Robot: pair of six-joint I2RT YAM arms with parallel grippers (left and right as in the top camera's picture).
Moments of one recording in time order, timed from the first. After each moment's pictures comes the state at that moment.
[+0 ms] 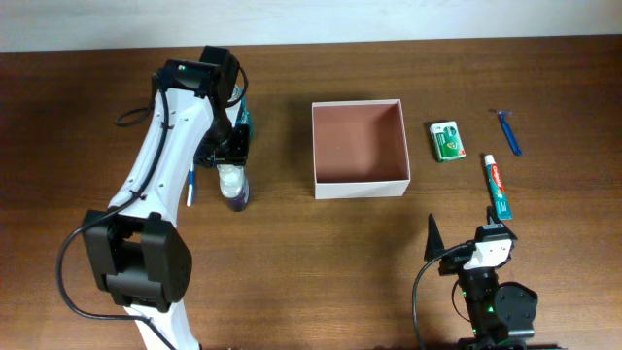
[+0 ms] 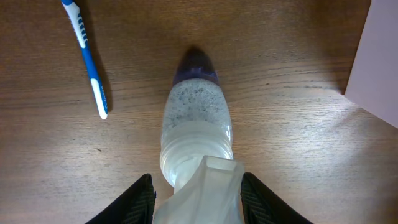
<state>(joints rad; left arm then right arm) -0.20 2.00 1.89 -1.46 0.00 -0.15 0.01 0.01 0.01 -0.07 -0.07 -0.03</state>
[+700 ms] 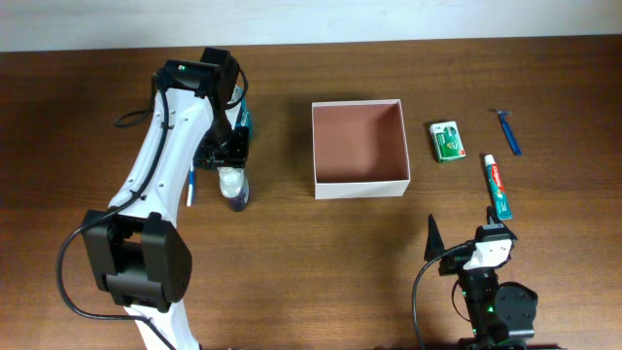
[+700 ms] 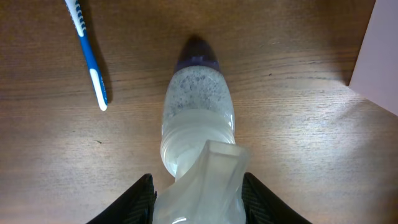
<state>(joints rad) -0.20 2.00 1.89 -1.48 0.00 -0.15 0.01 0.01 0.01 -0.07 -0.07 -0.03</state>
